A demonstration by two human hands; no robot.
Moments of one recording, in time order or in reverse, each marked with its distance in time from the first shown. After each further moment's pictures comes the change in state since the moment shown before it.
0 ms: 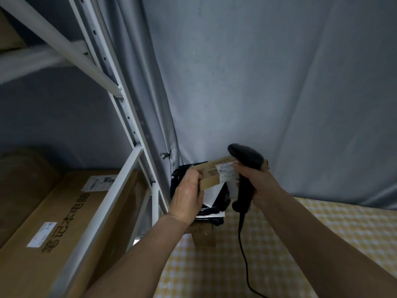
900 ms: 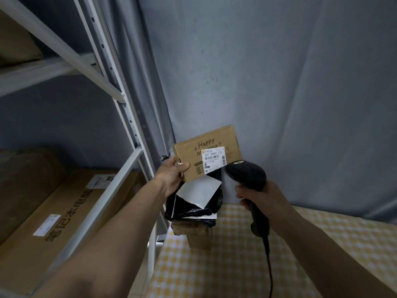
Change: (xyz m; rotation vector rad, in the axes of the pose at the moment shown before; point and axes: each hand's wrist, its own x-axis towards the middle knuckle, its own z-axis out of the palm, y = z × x) left_hand 0.058 0.020 -0.031 -1.075 0.010 -0.864; right_hand -0.035 -0.011 -0.062 -0.463 -0.133 -0.133
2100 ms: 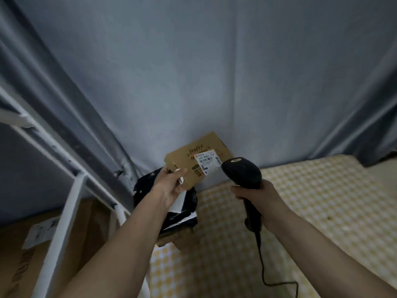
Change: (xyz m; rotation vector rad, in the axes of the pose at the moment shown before) left_hand 0.056 -0.054 0.052 0.038 -0.157 -0.256; right_hand 0.000 0.041 -0.016 0.190 0.418 0.135
